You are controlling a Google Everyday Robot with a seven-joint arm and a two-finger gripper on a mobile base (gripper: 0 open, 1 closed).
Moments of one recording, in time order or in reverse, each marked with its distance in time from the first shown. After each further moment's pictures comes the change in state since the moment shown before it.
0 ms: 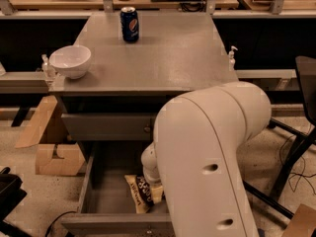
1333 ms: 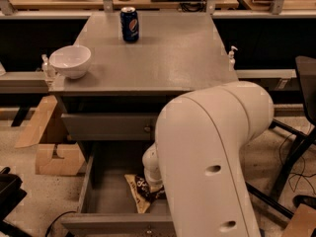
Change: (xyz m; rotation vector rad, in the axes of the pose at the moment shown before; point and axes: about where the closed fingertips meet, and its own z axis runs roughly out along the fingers) arm 0.001 0.007 -0.001 -0.006 -0.001 0.013
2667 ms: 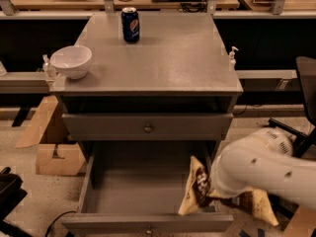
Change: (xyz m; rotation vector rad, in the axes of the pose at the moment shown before) arm 0.117 0.140 -0.267 0.170 0.087 0.410
